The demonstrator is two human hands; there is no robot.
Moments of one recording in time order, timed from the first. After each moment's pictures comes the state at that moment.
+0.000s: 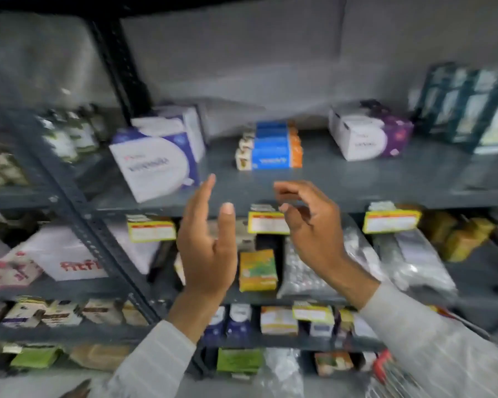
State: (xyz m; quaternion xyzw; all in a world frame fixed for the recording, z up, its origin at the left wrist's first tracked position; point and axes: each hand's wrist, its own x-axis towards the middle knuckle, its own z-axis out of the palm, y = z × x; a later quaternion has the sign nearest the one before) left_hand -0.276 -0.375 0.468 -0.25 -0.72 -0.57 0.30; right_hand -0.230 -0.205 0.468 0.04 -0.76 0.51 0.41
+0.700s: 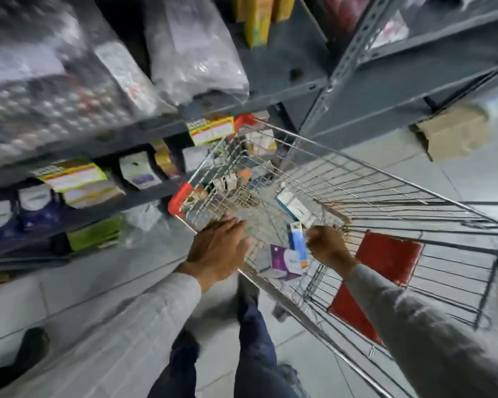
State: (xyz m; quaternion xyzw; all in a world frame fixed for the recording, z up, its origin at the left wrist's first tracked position) left_hand -0.012 -0.090 0.084 -0.53 -0.80 -0.05 -0.30; right_hand 0.200 0.088 0.028 -0.56 -0.73 0.35 -0.18
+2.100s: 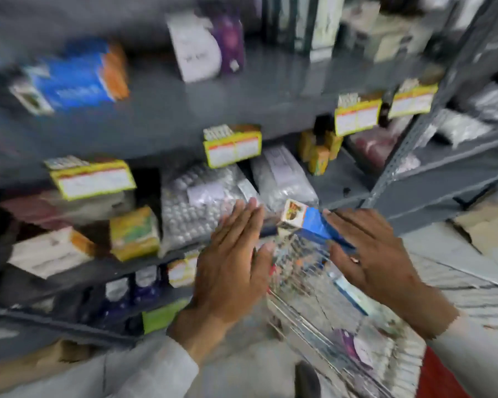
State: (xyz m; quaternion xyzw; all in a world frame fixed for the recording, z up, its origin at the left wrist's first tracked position) left_hand -0.119 -0.196 0.334 -0.53 -0.78 -0.34 0.04; right_hand 0.060 -0.015 0.342 -0.15 -0.93 0.08 0.32
